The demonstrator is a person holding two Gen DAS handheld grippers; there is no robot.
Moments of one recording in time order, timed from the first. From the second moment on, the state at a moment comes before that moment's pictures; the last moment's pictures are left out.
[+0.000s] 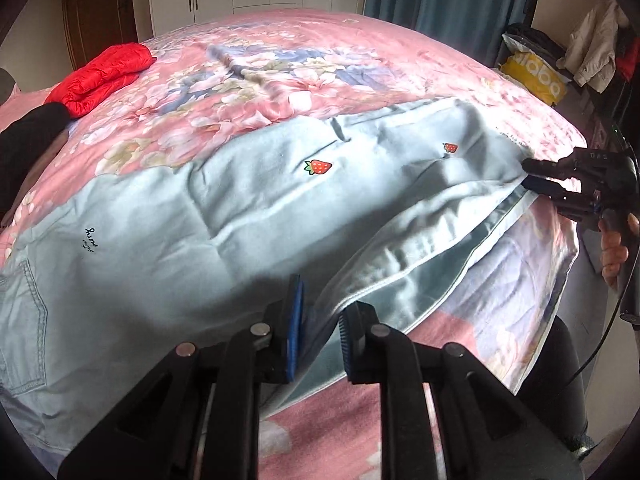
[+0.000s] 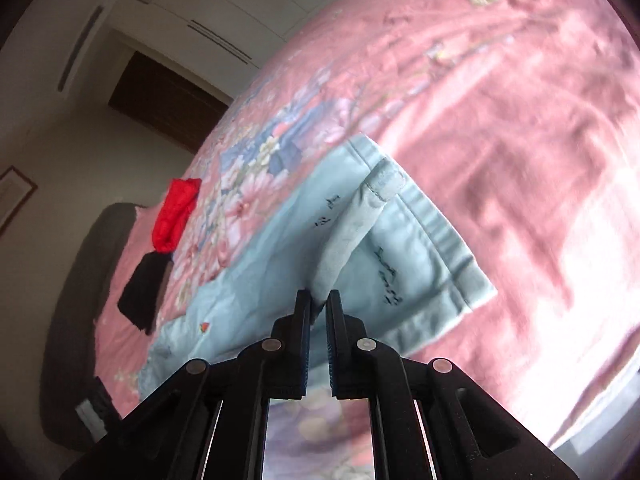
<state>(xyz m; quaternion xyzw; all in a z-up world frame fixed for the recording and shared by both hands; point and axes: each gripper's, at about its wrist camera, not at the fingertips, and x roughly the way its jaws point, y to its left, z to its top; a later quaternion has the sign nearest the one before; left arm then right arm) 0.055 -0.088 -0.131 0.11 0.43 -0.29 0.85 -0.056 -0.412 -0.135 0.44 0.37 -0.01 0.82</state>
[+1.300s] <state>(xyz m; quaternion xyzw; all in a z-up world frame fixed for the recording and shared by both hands) 0.029 0.084 -0.098 -0.07 0.38 -0.08 0.92 -0.012 -0.261 -0.081 0.11 0.36 0.08 0.92</state>
